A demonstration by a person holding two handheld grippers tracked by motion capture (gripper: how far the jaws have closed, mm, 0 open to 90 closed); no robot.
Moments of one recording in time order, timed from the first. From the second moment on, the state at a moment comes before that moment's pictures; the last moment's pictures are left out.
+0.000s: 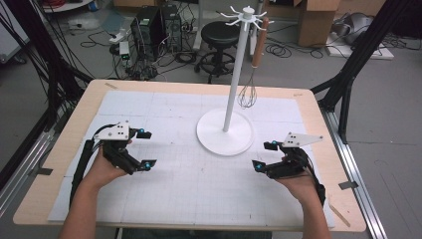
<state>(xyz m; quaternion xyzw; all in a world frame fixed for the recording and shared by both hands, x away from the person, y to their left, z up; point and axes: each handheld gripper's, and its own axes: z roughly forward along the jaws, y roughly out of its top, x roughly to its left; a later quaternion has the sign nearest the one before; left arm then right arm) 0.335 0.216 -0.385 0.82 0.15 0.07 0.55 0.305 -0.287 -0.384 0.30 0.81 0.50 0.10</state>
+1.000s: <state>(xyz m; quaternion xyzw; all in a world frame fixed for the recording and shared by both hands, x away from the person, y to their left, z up) 0.333 0.211 -0.388 0.82 0.15 0.07 0.54 0.307 -0.294 -0.389 0.33 0.81 0.48 0.11</state>
